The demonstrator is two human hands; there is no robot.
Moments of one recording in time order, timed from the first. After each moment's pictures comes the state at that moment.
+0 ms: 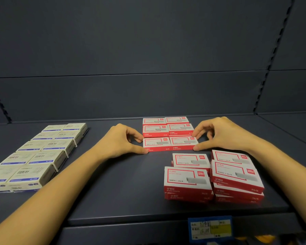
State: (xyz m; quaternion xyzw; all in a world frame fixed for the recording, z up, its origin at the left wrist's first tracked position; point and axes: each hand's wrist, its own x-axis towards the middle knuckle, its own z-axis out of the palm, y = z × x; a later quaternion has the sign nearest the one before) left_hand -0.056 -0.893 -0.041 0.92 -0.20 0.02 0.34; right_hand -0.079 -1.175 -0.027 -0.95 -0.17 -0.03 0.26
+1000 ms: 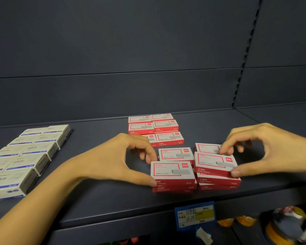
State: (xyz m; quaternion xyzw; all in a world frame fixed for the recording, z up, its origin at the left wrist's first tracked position) left_hand -0.121 -0.907 -0.016 0.82 -0.47 -0.08 0.33; right_hand -0.192 -1.227 -0.003 -0.95 -0.22 -0.02 0.21
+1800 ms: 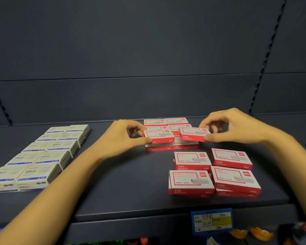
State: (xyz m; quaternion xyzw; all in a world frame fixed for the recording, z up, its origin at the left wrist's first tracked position) left_hand -0.075 -0.890 -0.025 0.88 -0.29 0.10 0.37; right_hand -0.105 -1.189 0.000 -0.93 -0.22 -0.07 0.27
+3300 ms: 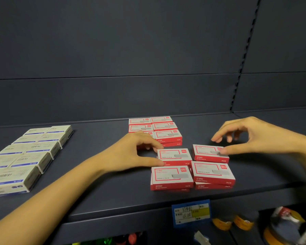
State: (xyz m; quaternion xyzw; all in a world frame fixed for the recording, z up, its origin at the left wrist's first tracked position) left_hand -0.101 -0.930 -0.036 0.84 -0.42 -0.03 0.35; right_hand -0.164 -1.237 0.002 -0.95 -0.20 -0.02 0.26
